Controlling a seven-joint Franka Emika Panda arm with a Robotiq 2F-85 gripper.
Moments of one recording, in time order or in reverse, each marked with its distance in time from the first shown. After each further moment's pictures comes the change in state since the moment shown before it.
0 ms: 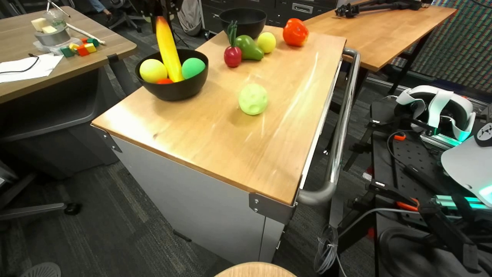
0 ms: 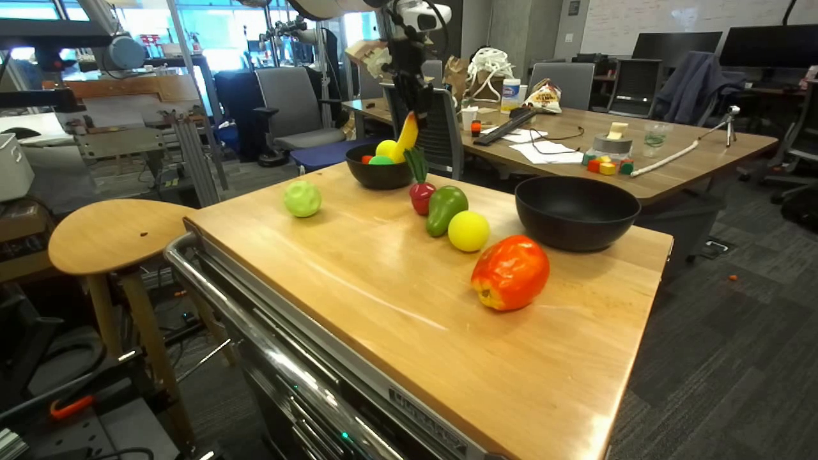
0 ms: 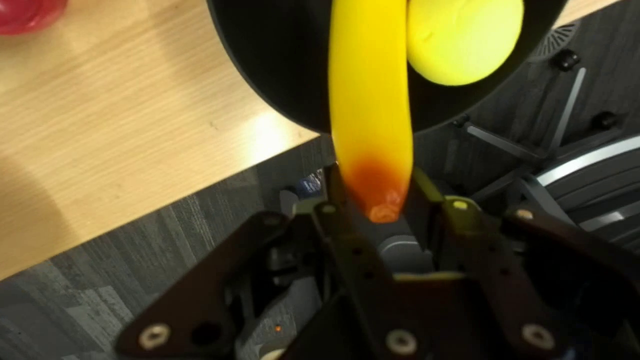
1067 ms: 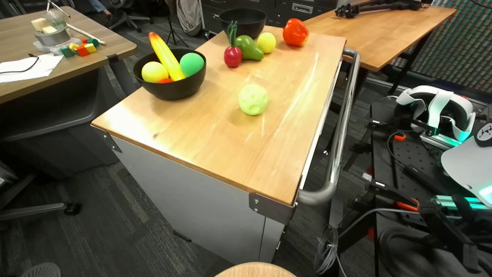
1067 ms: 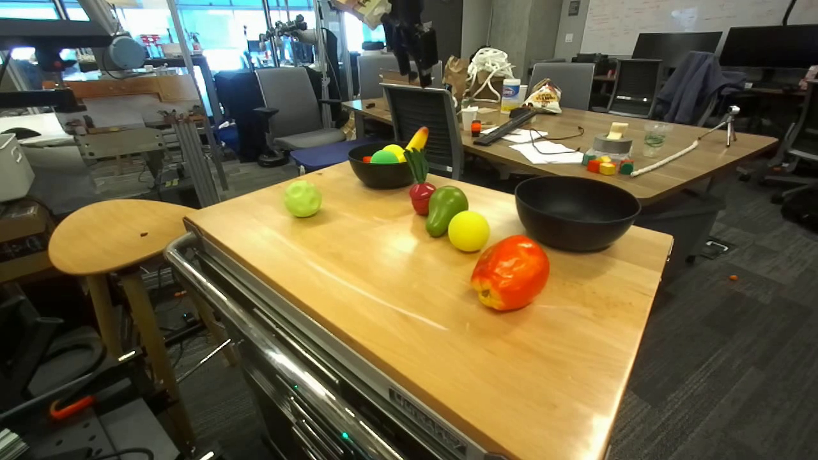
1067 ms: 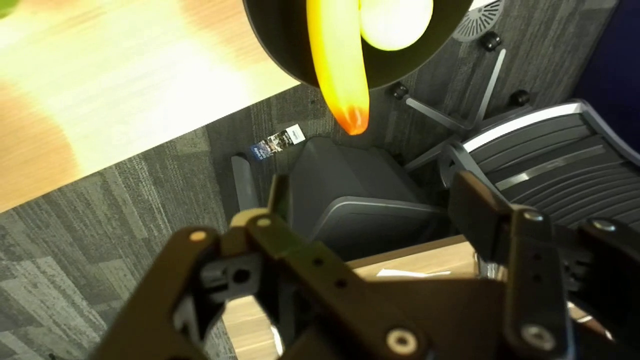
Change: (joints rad) arm -0.049 -0.233 0.011 -0.204 0.124 0.090 -0.186
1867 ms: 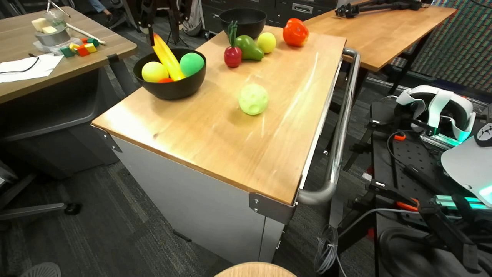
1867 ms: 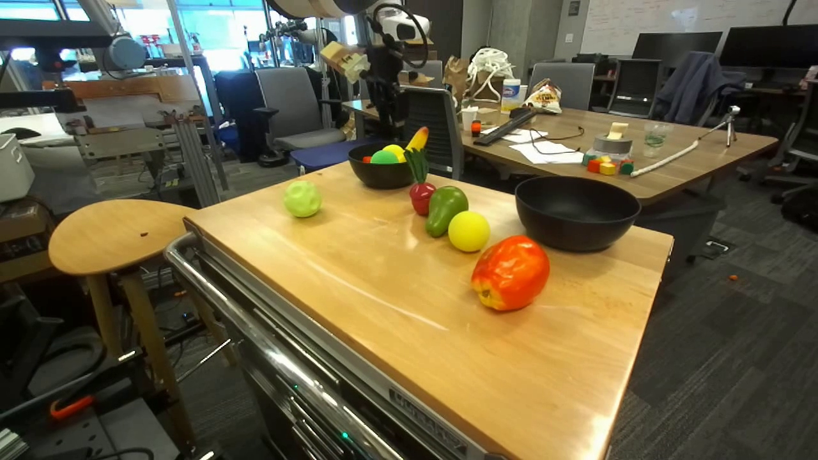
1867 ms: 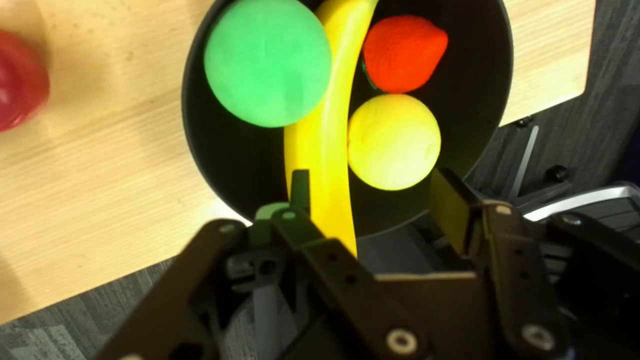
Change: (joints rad) arm 0.080 0.156 -0.002 0.056 -0.042 -0.074 0.100
